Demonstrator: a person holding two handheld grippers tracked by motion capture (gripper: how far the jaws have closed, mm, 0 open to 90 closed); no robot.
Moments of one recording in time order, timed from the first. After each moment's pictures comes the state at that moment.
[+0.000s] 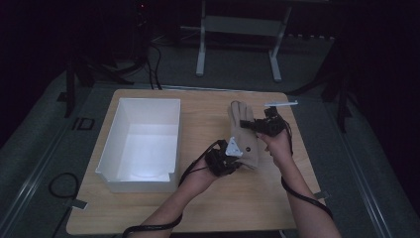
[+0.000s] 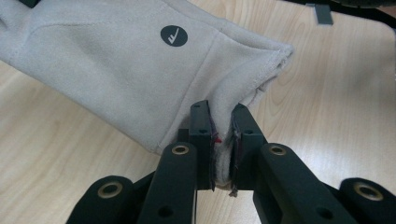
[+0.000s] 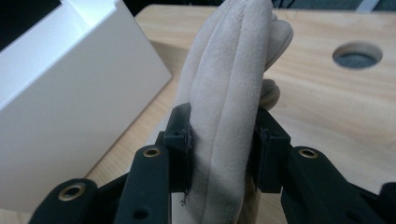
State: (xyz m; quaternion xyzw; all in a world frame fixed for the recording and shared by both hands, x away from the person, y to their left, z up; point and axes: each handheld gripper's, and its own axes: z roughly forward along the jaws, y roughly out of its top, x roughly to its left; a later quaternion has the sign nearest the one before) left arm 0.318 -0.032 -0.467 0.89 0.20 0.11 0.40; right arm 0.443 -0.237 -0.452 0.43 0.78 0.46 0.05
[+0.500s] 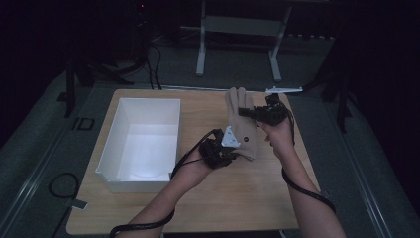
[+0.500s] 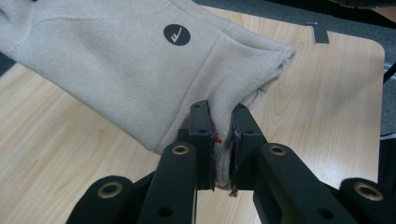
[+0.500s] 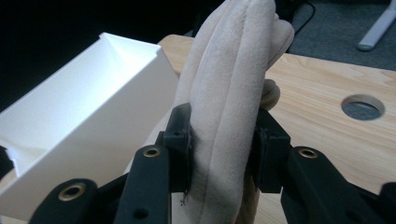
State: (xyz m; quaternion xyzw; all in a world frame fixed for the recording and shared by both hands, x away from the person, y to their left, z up) left arm 0.312 -0.009 -0.418 0.88 0.20 0.14 0.40; right arm 0.439 -0.220 -0.397 0.40 0.77 0.49 0.06
